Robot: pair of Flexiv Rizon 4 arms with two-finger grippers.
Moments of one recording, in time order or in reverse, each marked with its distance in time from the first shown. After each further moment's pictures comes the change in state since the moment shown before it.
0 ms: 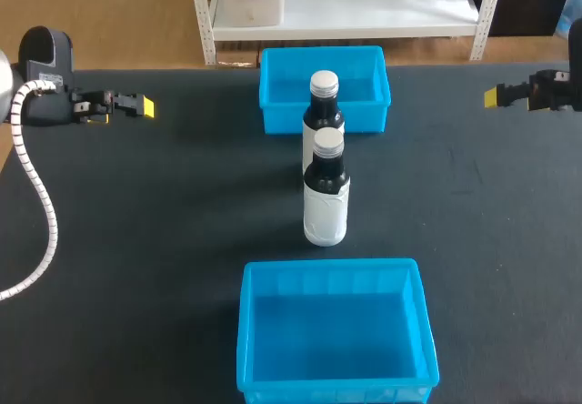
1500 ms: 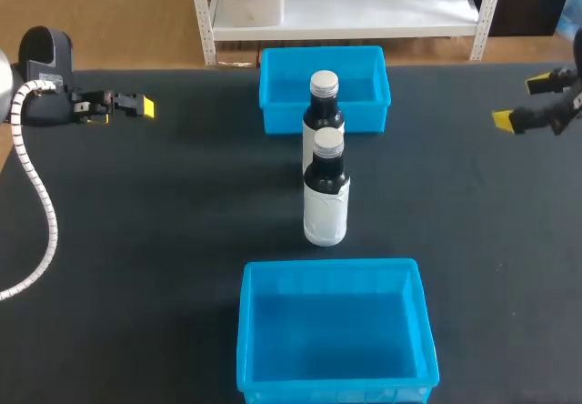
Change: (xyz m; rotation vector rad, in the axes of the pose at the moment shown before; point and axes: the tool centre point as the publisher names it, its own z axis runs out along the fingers) left arm 0.000 0.000 0.000 0.000 0.000 0.000; right arm 0.009 0.017 -0.025 -0.089 -0.067 -0.606
